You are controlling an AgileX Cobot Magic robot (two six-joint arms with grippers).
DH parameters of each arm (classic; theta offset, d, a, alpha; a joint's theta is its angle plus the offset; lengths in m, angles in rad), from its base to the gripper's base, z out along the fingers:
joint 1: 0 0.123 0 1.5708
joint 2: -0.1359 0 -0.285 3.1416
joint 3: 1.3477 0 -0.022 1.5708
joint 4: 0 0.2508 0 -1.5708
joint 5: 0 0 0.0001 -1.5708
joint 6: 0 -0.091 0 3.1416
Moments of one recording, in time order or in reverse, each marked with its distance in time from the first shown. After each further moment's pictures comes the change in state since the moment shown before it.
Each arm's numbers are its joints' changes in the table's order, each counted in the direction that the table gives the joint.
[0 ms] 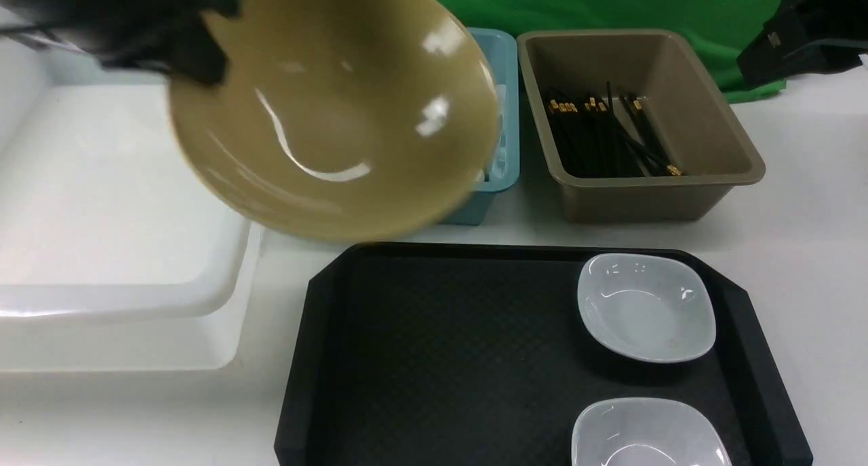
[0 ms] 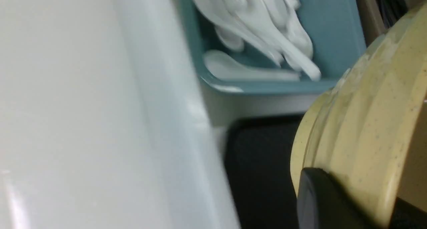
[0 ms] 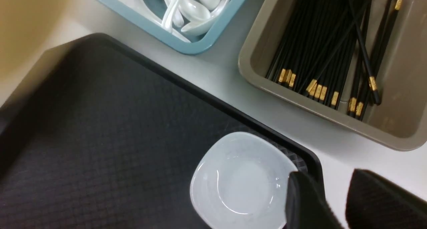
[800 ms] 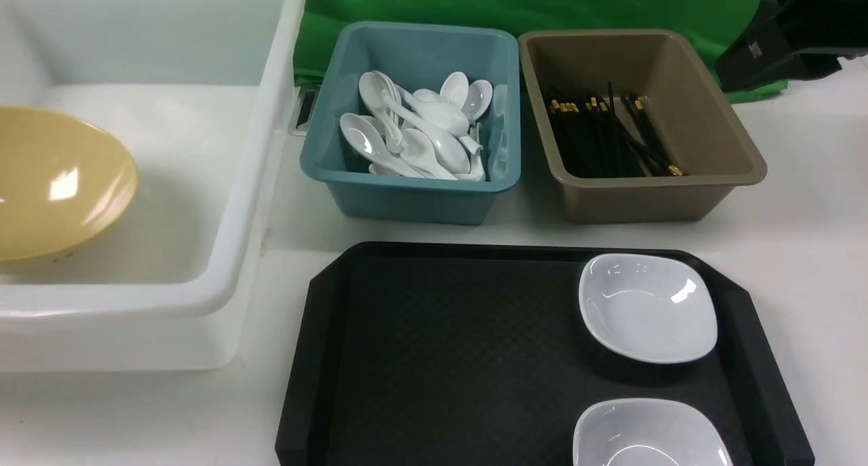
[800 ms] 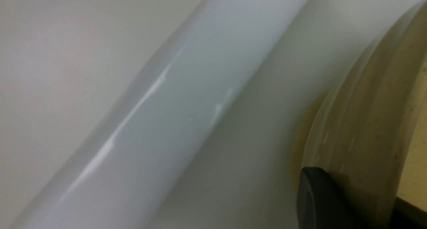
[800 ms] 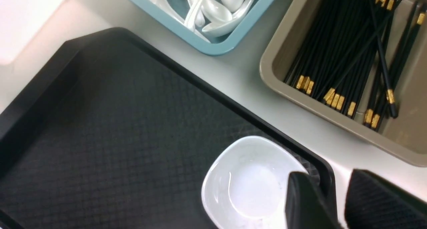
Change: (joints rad) right arm 0.041 0.000 0.000 0.005 0.000 0.030; left arm 0.618 -0.357 0.161 -0.063 -0.180 -0.031
